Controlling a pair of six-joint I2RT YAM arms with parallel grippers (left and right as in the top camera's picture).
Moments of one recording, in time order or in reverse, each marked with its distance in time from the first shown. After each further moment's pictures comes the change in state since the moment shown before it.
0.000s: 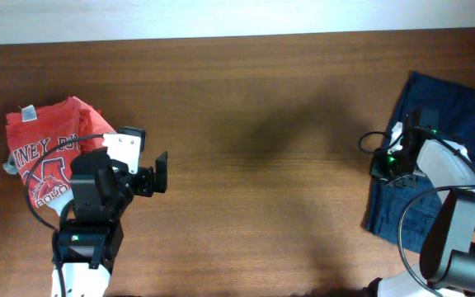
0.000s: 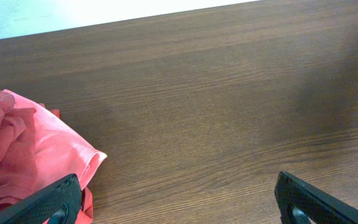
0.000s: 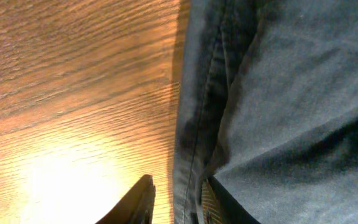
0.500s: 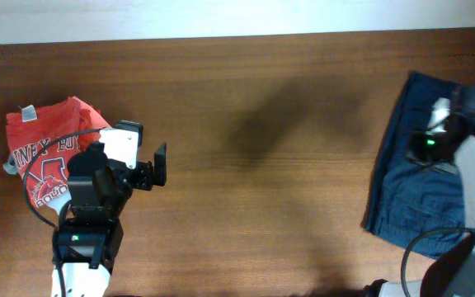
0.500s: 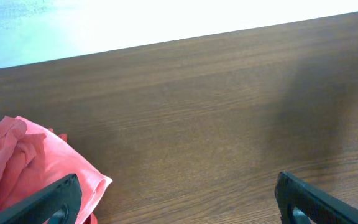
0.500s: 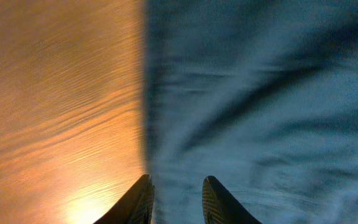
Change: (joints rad) left arm 0.000 0.000 0.000 0.090 0.000 0.000; right arm -0.148 -0.163 0.228 -0.228 0.066 -0.005
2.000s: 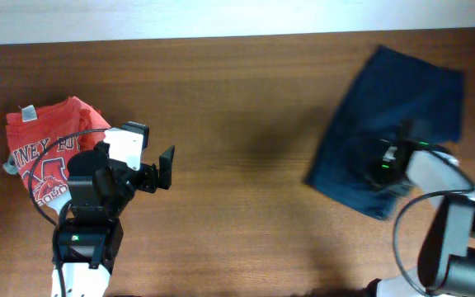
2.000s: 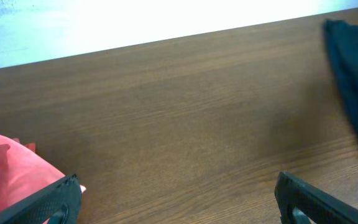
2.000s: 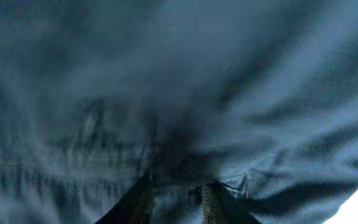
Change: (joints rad) left arm 0.000 0.000 0.000 -0.004 0.108 0.000; right arm 0.267 0.137 -0.349 0.373 -0.014 0.200
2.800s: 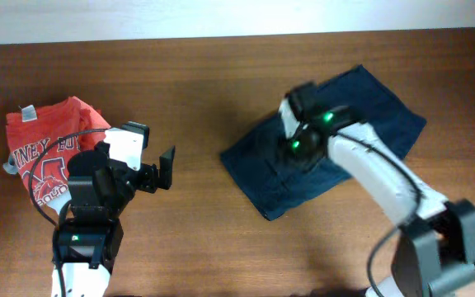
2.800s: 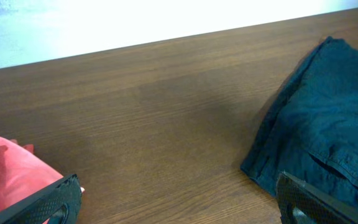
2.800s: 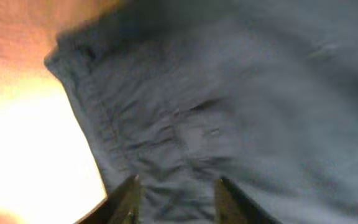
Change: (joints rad) left arm 0.000 0.000 0.000 0.002 0.013 -0.005; right arm 0.518 -0.006 0.458 -0.328 -0.090 -0.092
